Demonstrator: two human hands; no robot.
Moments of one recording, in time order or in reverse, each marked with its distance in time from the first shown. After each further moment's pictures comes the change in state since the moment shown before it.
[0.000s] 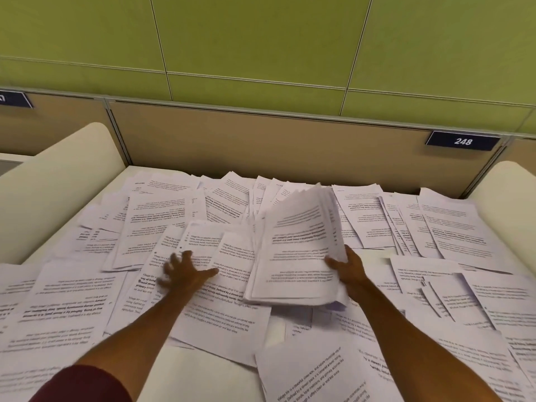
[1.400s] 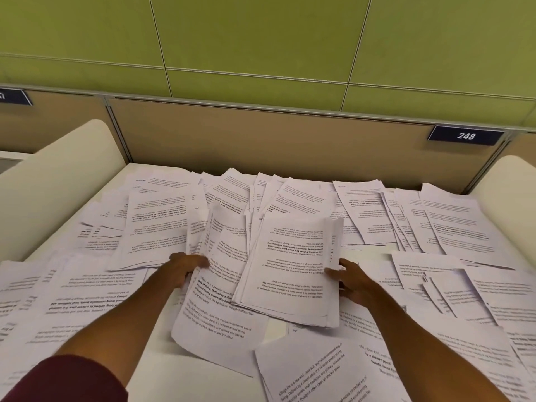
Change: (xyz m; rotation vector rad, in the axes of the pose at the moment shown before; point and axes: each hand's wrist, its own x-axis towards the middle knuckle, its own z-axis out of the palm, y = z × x) left_hand 0.024 0.001 -0.028 -0.635 -0.466 -0.282; right_hand -0.005 0.010 -0.013 -0.040 -0.144 0.369
